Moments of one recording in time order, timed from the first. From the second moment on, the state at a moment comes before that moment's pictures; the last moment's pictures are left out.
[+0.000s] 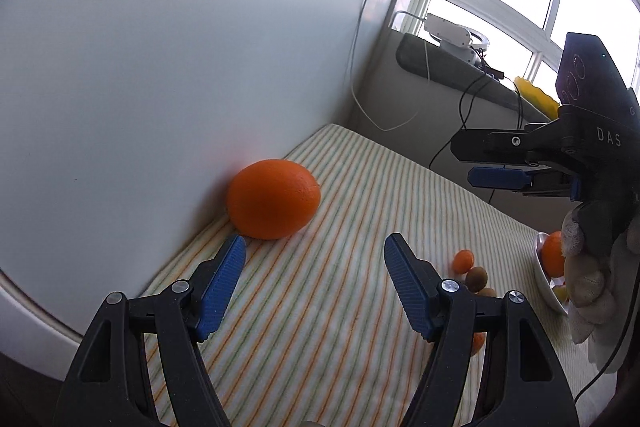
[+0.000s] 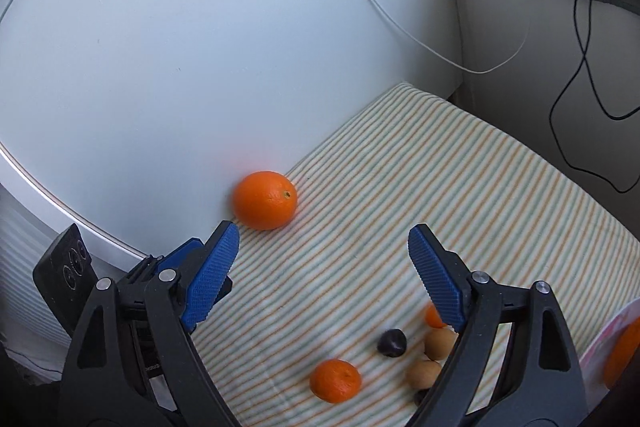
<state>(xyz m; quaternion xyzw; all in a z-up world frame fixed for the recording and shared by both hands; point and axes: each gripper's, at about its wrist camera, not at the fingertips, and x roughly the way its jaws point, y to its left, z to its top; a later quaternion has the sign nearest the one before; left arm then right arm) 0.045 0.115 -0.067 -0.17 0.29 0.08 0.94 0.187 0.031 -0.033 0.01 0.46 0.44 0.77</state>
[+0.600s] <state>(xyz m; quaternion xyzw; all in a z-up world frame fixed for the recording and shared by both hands) 0.069 0.125 -0.082 -0.18 0.31 0.08 0.93 0.223 0.125 -0.090 0.04 0.54 0.49 0.68</state>
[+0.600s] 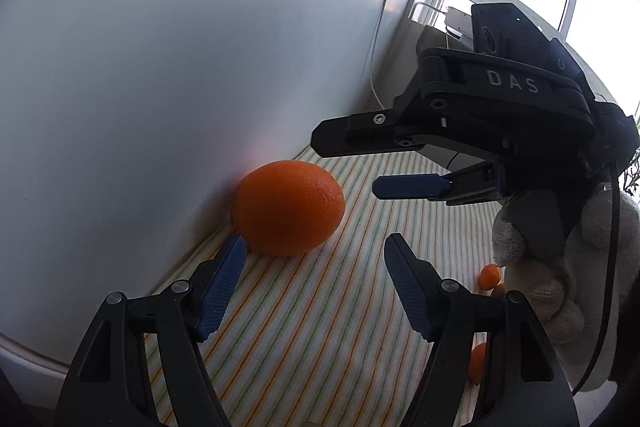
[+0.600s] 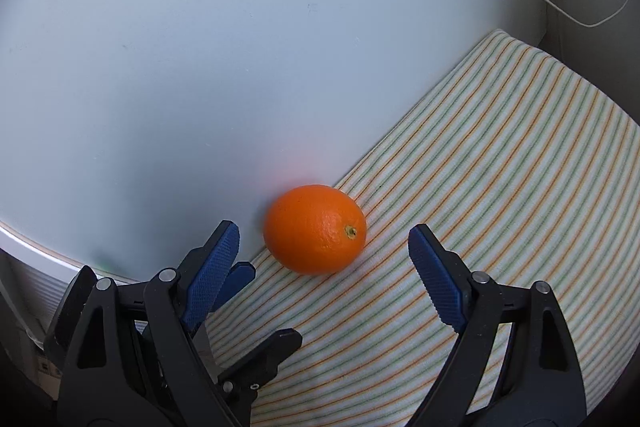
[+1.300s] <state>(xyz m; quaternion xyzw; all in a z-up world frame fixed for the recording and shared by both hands) 0.073 0.131 -0.092 -0.18 0.33 0.11 0.92 0.238 0.158 -0.128 0.07 0.58 0.50 0.64</state>
